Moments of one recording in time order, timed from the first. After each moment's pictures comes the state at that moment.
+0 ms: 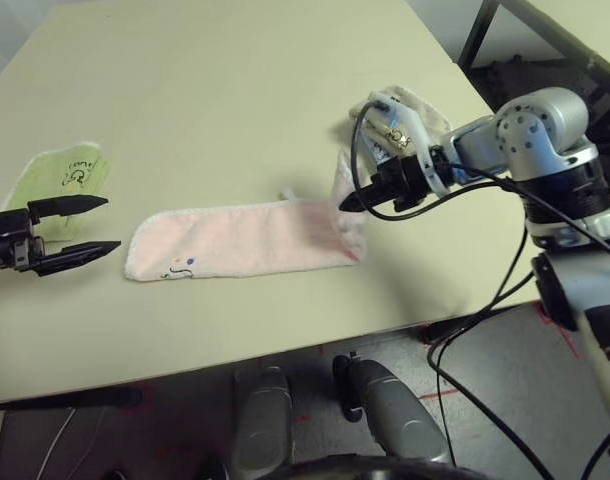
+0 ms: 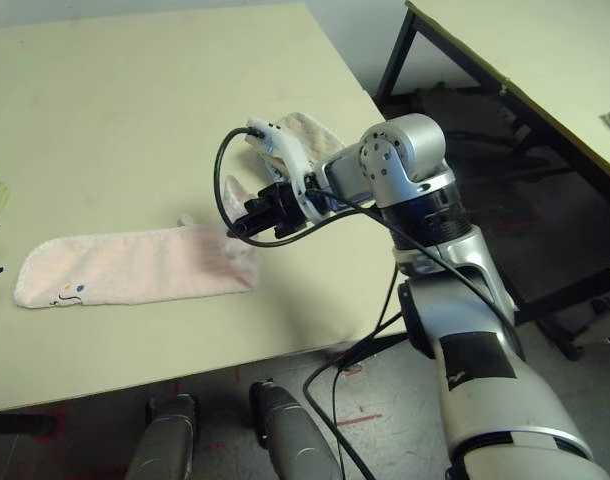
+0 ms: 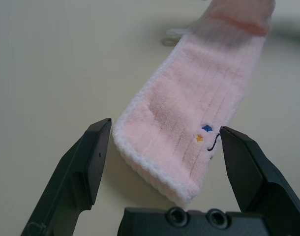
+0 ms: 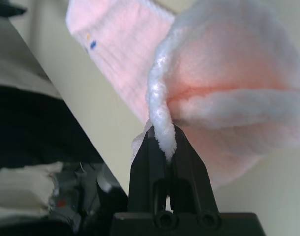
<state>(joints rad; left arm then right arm) -0.37 1.24 0.09 0.84 -0.75 -0.16 -1.61 -1.18 -0.41 0.18 0.32 0.95 1.60 0.47</state>
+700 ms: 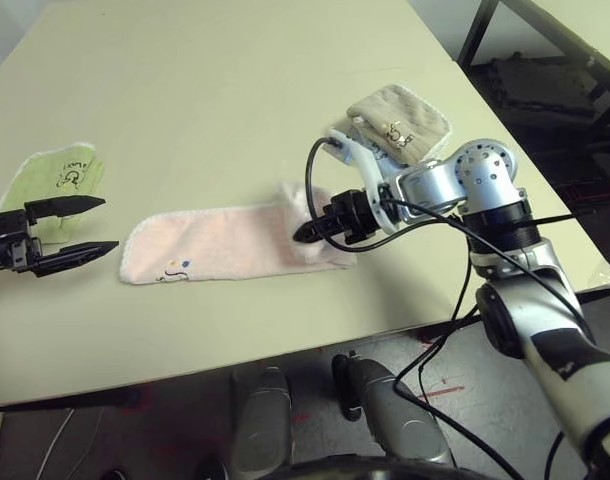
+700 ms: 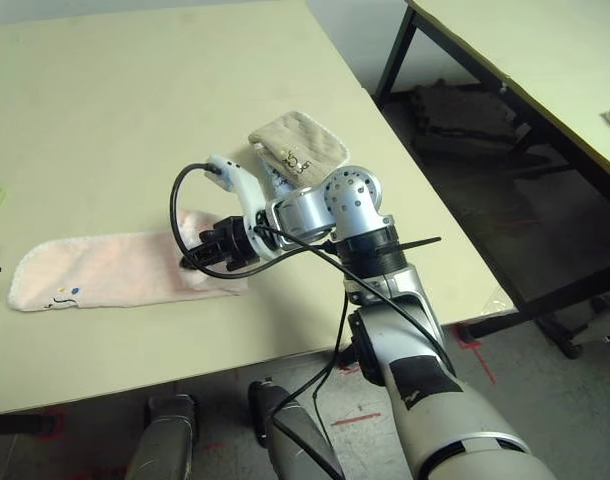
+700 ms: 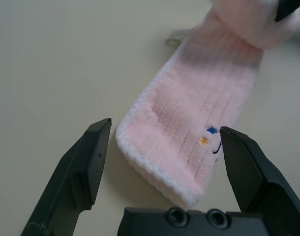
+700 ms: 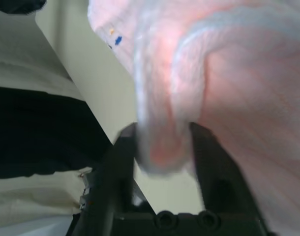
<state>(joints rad) -0.37 1.24 0.09 0.86 -0.75 -0.17 -1.61 -1.02 -0.20 0.08 0.29 1.37 1.60 -0.10</state>
